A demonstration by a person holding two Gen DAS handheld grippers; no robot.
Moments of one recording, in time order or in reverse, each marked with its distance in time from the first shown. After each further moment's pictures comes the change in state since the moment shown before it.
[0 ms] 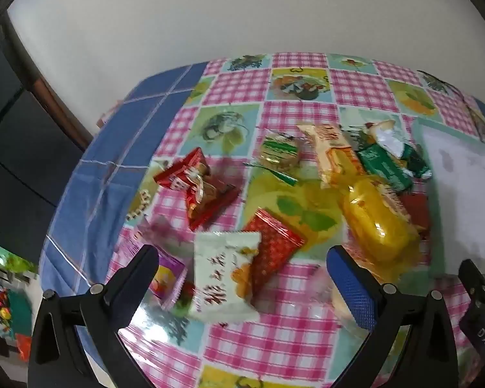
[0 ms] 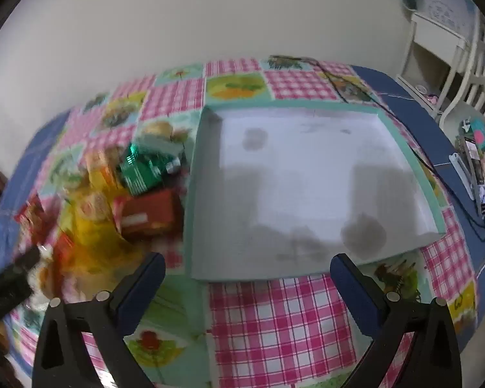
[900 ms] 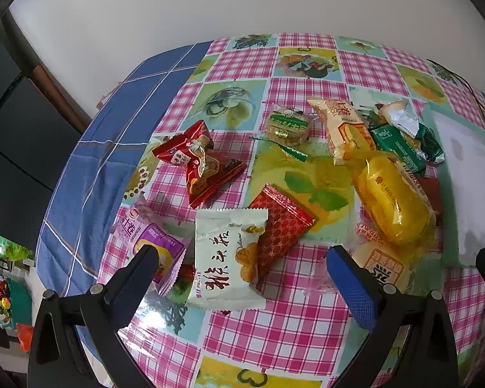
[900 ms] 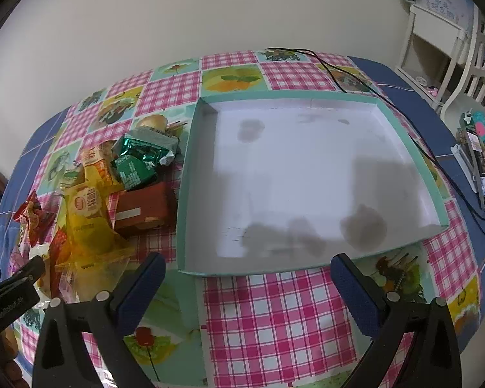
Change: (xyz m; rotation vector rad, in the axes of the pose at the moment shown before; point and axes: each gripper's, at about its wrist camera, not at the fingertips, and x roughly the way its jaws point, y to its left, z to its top) left arm 0.018 0.000 -0.004 0.003 0.056 0.027; right arm 0.007 -0.002 -0.003 0.000 0.010 0.012
